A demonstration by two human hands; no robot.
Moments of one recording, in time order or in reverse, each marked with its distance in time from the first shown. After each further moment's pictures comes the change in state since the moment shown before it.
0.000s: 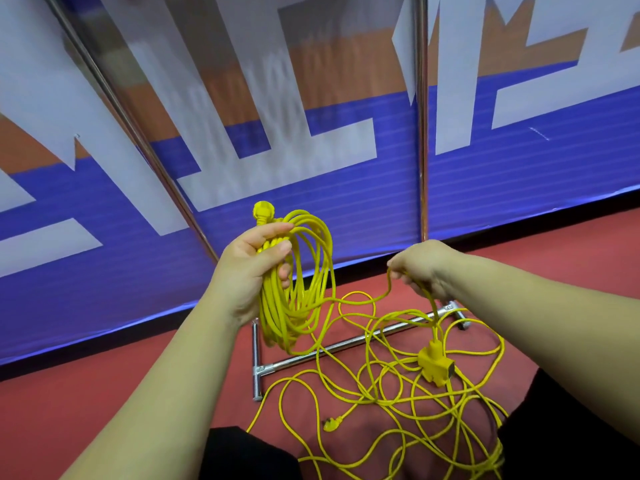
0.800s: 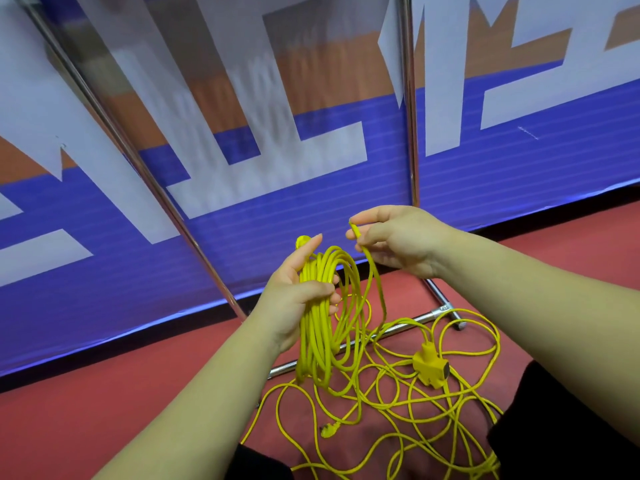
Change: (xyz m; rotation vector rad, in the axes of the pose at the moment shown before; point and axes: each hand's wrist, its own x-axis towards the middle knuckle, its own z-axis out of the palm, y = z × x) left_hand -0.004 -0.042 0.048 -0.036 -0.075 -0.238; right_hand -0.048 -0.048 -0.005 0.295 -0.246 -0.316
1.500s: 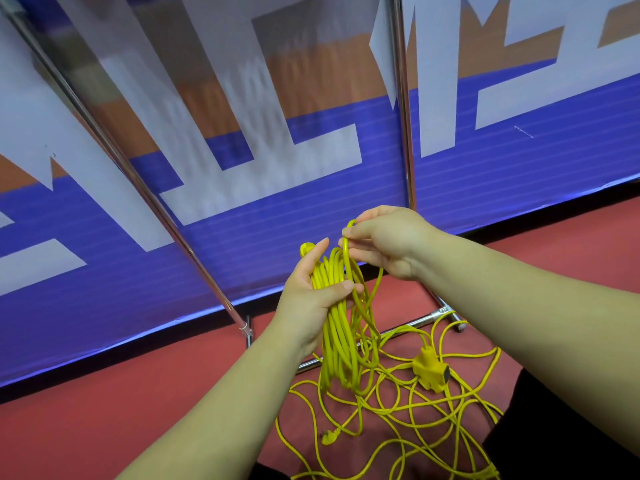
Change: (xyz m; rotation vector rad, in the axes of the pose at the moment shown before) left_hand 0.011 -0.014 0.033 -0.104 0.056 0.037; right_hand 0.008 -0.005 0.015 0.252 0.140 0.023
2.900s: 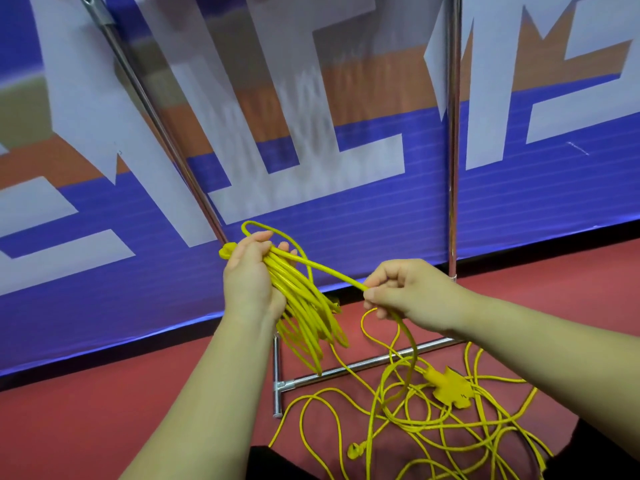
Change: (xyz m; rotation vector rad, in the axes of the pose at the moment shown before) left_hand 0.009 0.080 -0.083 -0.311 0.559 0.330; right_hand -0.025 0.051 0.013 -0.551 -0.344 -0.244
